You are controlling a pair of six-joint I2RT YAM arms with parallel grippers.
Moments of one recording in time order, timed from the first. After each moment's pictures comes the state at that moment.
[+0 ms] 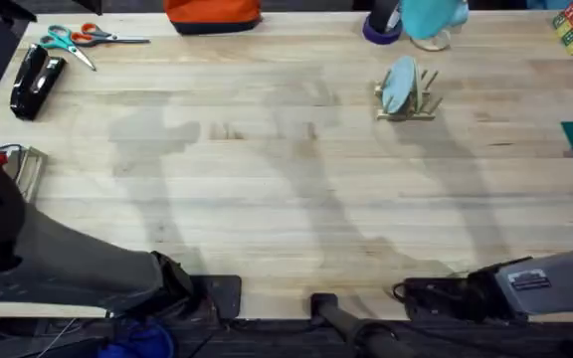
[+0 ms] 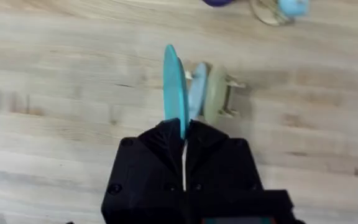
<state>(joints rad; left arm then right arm) 0.49 1.70 2.09 -1.56 0.38 0.40 0.24 1.66 2.08 -1.40 0.06 0.13</state>
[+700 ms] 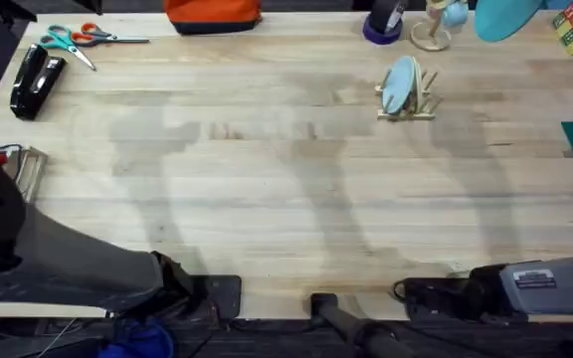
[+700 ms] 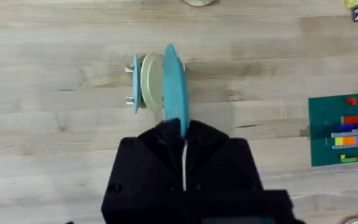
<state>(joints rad) 0.49 1.70 2.09 -1.56 0.38 0.40 0.08 1.61 2.09 -1.49 0.16 0.09</state>
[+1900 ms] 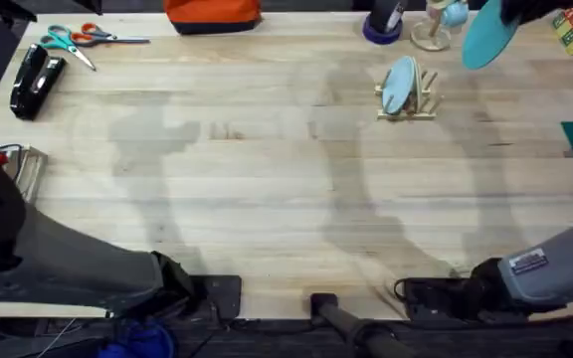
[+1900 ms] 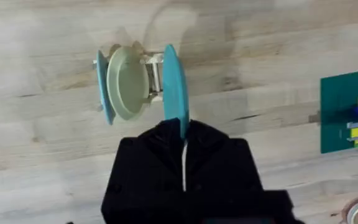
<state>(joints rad) 0.49 1.70 2.09 -1.56 0.38 0.40 -0.03 1.82 2.09 -1.48 0.12 0.09</state>
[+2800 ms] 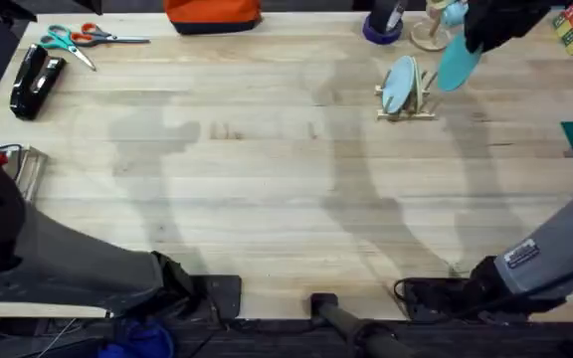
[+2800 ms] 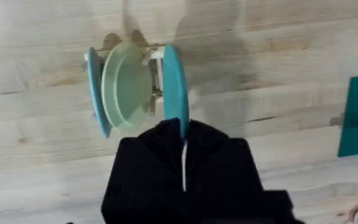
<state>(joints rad) 0.49 1.70 2.09 -1.56 0.38 0.40 -0.02 1.96 2.06 -1.46 0.12 0.10</state>
